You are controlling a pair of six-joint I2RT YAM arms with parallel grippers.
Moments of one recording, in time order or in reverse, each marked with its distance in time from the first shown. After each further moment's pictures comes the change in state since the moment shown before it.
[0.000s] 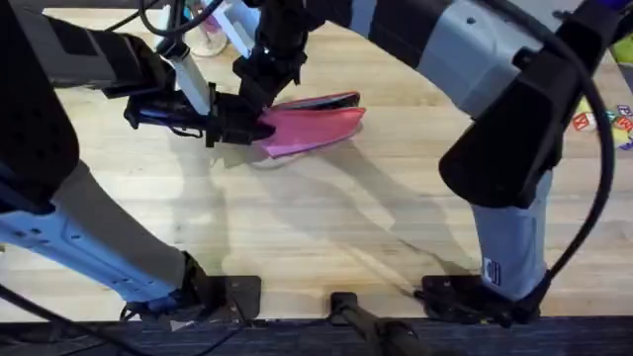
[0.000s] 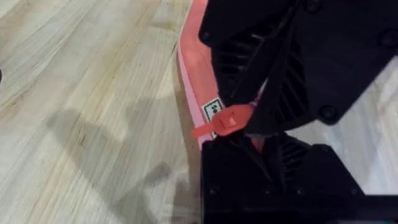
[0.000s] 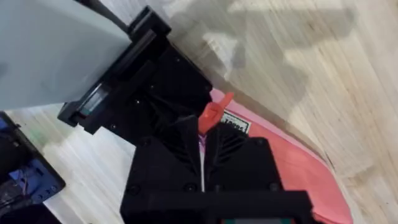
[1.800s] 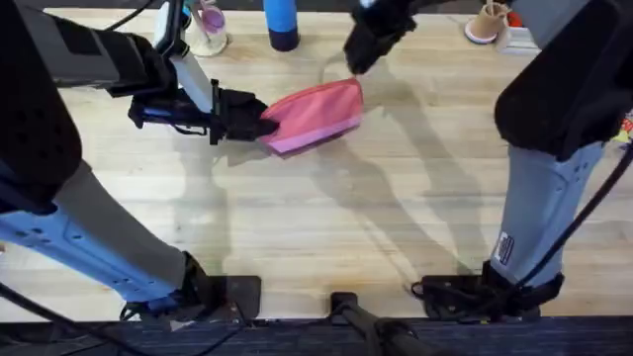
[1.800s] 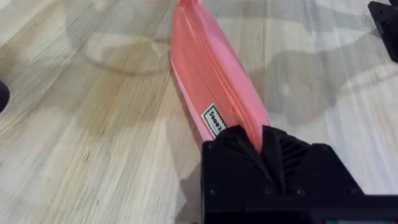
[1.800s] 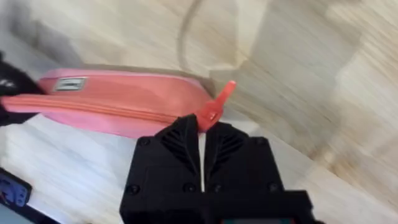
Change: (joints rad) left arm -0.016 0.000 0.000 0.030 0.047 -0.003; right arm -0.445 -0.001 -0.001 -0.153 -0.027 -0.028
